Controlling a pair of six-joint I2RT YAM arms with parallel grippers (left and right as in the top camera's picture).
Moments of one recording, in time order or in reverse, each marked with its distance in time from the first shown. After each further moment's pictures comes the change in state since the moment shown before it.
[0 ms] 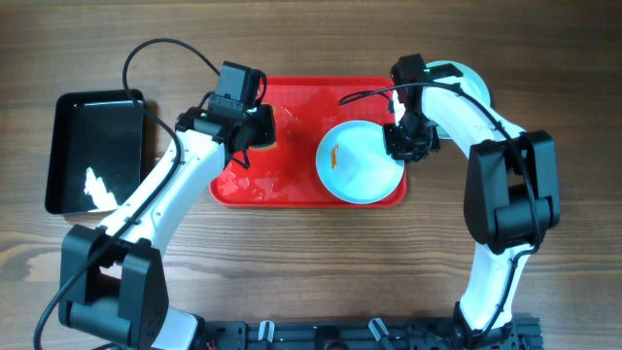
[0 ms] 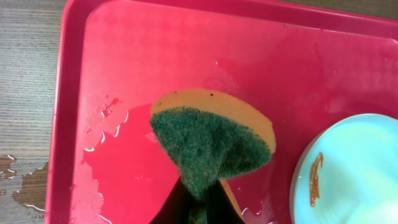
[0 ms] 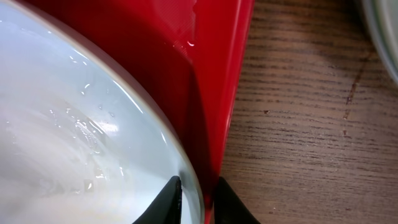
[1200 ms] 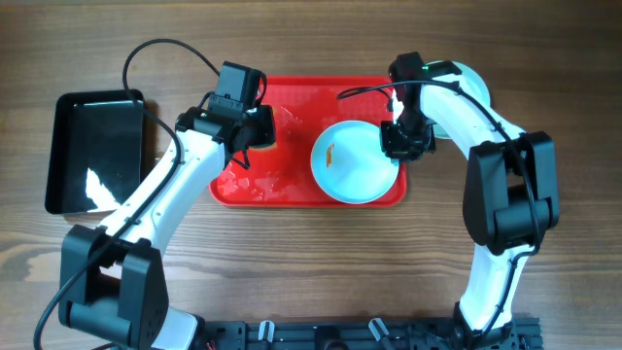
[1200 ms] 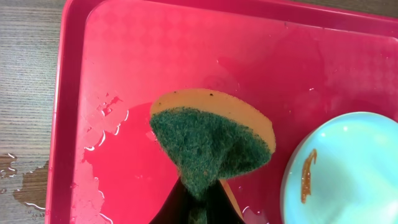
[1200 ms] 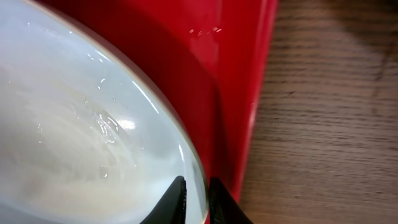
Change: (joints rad) left arm 0.000 0.000 0.000 -0.005 0.000 0.000; right arm 0.010 -0.004 0.023 -0.034 -0.072 0.079
